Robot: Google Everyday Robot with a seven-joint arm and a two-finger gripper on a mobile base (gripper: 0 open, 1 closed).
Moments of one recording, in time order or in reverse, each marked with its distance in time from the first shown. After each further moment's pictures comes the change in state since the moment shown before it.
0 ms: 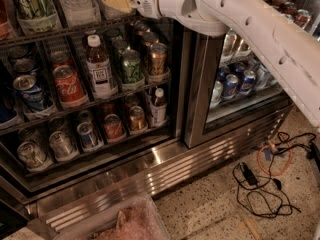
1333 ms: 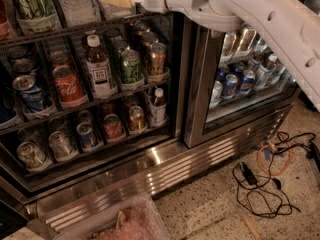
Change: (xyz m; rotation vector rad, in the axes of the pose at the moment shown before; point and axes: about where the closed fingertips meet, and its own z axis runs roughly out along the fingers) arm -0.044 0.027 -0.026 -0.048 -0.054 -0.106
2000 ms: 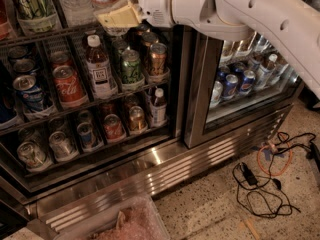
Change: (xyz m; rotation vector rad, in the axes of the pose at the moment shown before) arm 0.009 0.033 -0.023 -0.061 0.054 0.028
